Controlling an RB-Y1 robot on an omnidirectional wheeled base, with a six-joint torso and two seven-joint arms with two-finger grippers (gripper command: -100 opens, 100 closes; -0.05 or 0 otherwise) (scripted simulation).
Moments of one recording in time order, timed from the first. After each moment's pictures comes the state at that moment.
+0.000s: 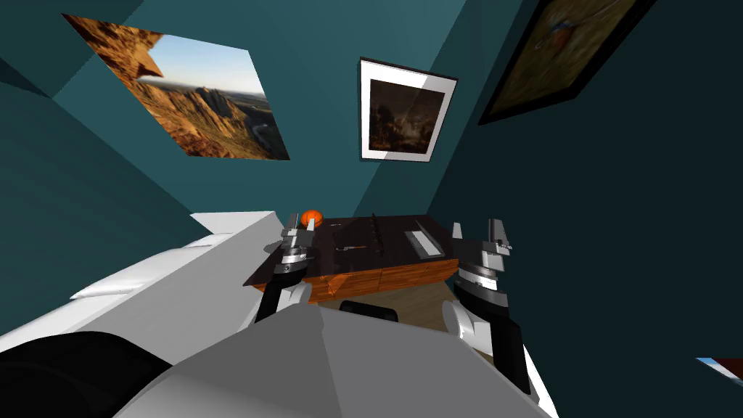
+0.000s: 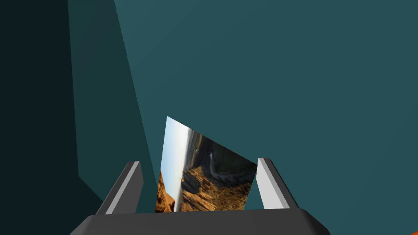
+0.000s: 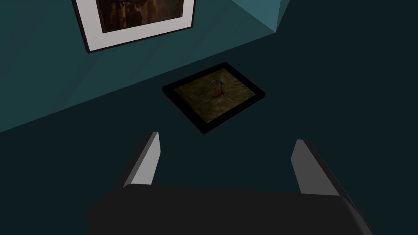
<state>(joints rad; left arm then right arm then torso) 0.54 -0.01 0.05 -2.21 0.08 -0.54 0.17 0.49 -0.04 -0.06 -2.36 -0.08 -0.46 -0.15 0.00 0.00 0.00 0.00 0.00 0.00</state>
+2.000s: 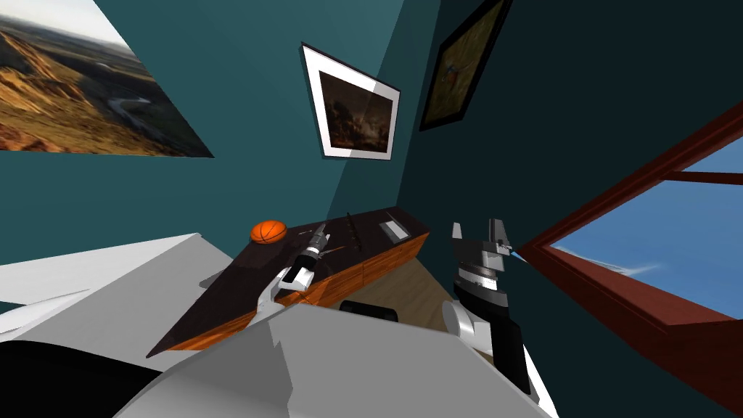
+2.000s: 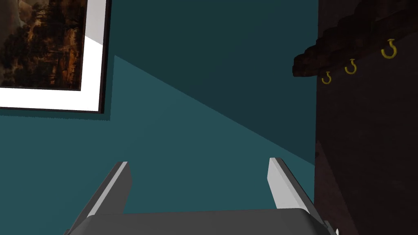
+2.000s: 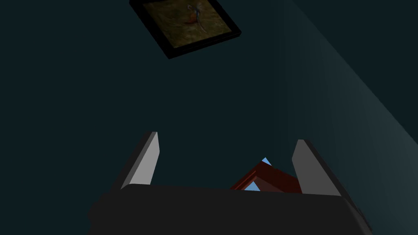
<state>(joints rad) 0.26 0.27 0.06 -1.73 0.03 -0.16 0.29 0.49 -0.04 -0.06 -2.36 -0.08 -0.46 -0.15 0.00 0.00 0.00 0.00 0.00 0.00</state>
